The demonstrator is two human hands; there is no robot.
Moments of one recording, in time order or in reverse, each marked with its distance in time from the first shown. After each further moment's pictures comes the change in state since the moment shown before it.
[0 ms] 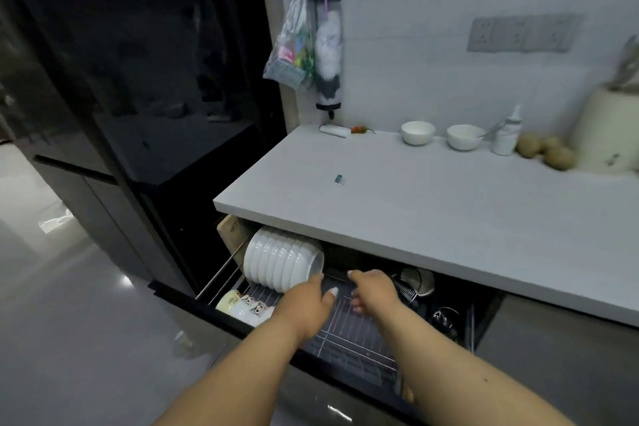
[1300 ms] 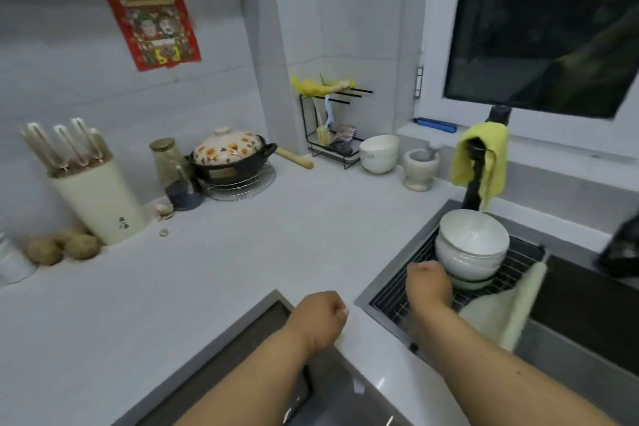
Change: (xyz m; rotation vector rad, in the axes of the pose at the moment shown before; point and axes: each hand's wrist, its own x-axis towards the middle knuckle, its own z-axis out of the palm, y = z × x) left_hand -0.092 0.605 0.367 0.279 -0.642 1.050; right_hand -0.260 0.225 -0.685 0.409 1.535 0.247
